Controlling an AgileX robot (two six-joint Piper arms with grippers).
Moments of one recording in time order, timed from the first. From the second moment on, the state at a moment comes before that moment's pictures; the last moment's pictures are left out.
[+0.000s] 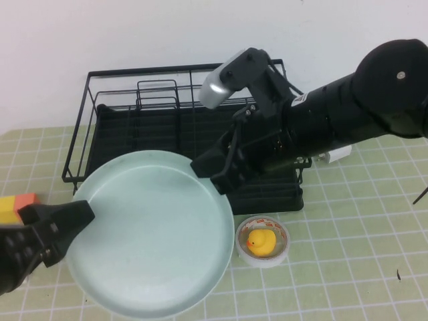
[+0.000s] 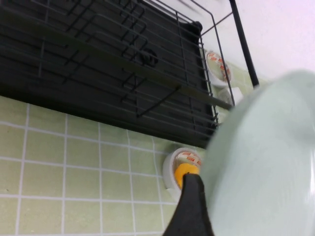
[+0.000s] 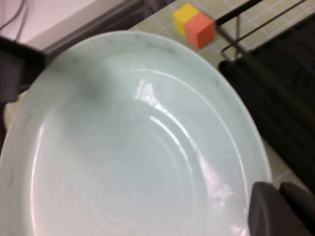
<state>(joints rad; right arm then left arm) 0.61 1.72 -1.39 0.85 0.70 -0.88 -0.11 0.76 -0.52 -0.96 0.49 0.28</state>
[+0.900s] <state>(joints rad) 0.56 1.72 -1.38 1.19 0.74 -1.26 -0.12 0.81 -0.52 -1.14 0.47 0.94</state>
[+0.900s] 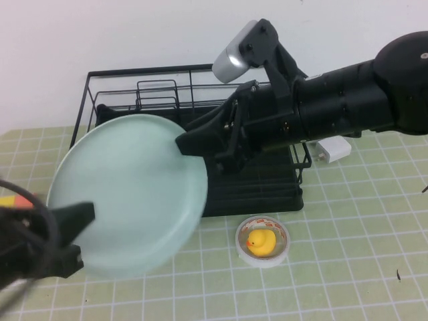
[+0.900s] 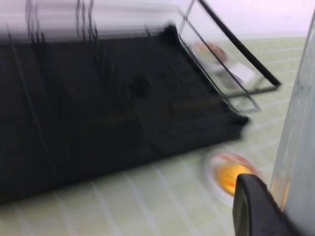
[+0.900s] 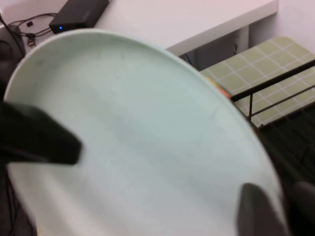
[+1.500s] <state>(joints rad) 0.42 1.47 -1.38 1.06 0.77 -1.21 -0.11 0.99 -0.68 -1.68 0.44 2.50</state>
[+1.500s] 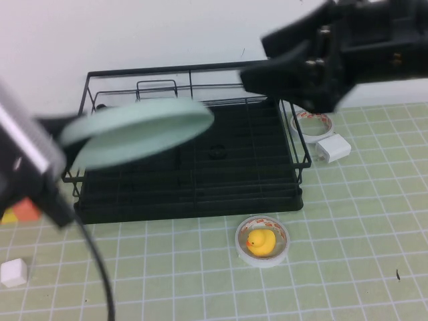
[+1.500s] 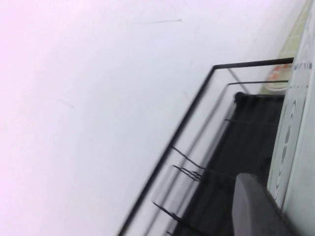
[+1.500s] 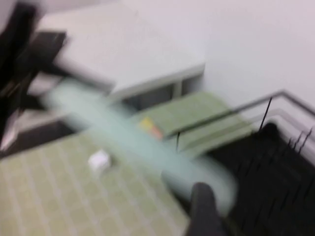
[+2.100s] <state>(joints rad) 0.38 1.45 -1.28 0.55 1.07 -0.86 -0.11 1.72 -1.33 -1.69 0.48 2.56</state>
